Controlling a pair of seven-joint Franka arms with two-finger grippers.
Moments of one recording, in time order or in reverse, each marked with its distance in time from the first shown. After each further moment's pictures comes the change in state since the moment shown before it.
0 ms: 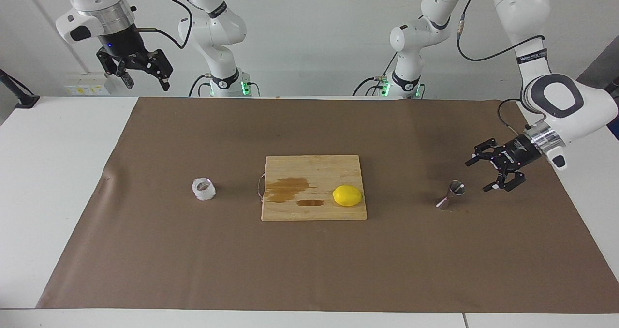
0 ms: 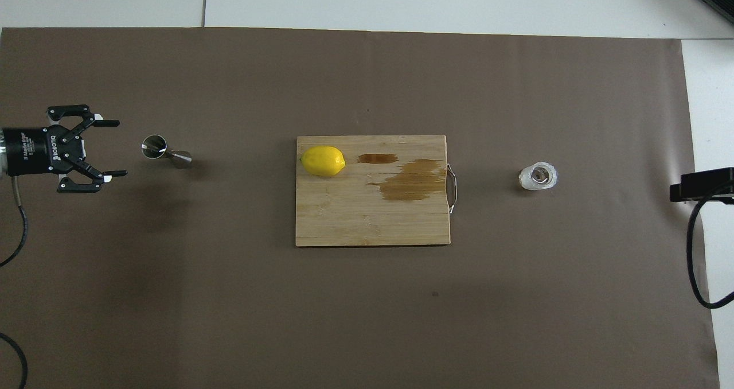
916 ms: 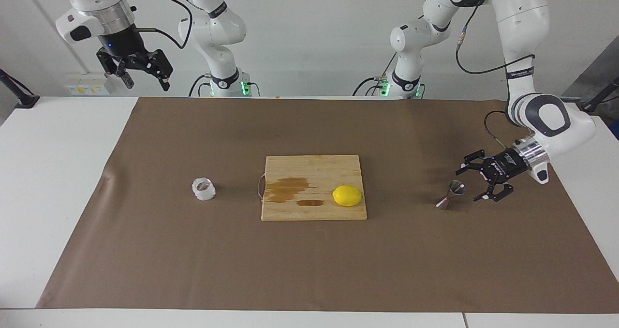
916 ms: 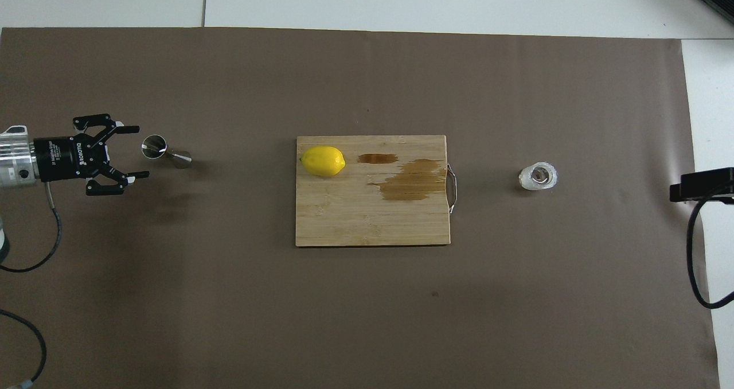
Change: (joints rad) left arm 0.006 0.067 -0.013 -0.036 -0.146 -0.002 0.027; right arm 0.000 0.000 0.000 0.000 0.000 0.000 0.000
